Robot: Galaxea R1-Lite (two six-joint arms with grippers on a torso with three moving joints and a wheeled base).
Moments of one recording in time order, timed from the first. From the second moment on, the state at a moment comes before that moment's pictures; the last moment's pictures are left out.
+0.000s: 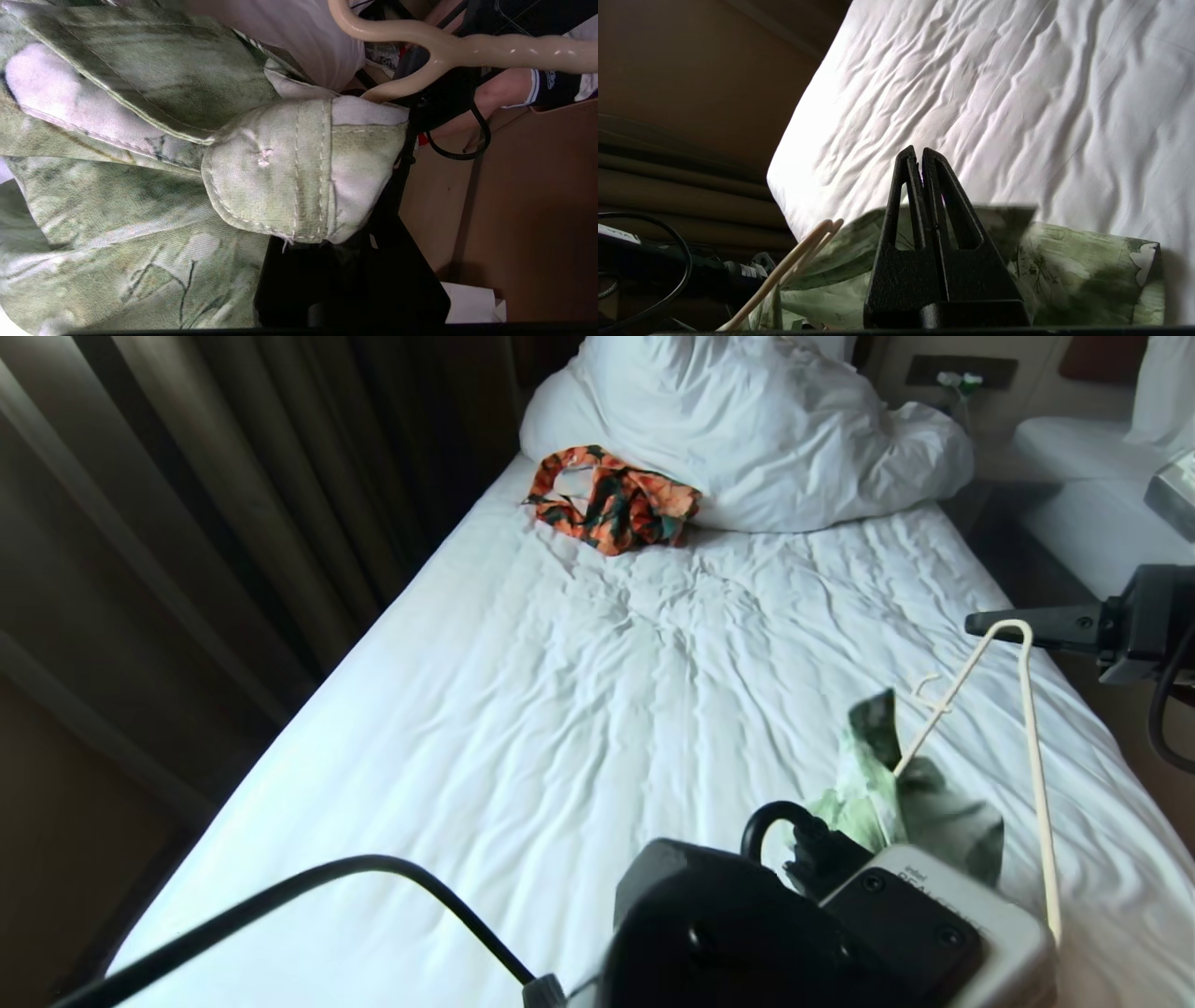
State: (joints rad) left arm -1.43 1.66 -1.06 -0.12 0.06 -0.32; right arm -0.04 1.45 -1.13 -0.07 0.87 0.30
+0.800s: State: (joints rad) left arm -1.24 1.74 -1.16 -0.09 -0.06 -0.32; right arm -0.14 1.59 -1.16 0.30 0.87 0.07
